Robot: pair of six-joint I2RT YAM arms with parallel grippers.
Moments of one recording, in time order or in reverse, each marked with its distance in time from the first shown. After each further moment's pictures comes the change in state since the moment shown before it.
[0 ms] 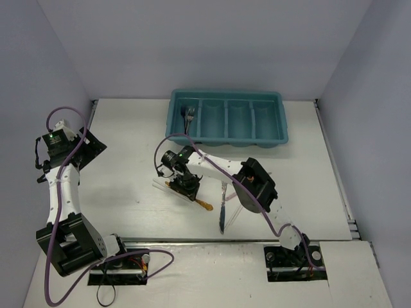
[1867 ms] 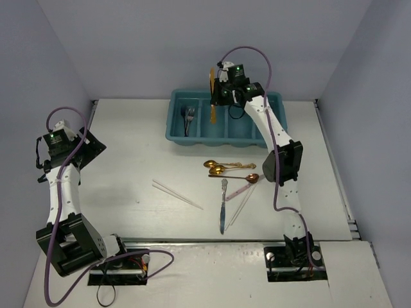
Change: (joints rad) left arm -0.008 0.000 0.000 0.001 -0.032 -0.002; right arm -0.581 0.090 0.669 0.302 -0.104 0.284
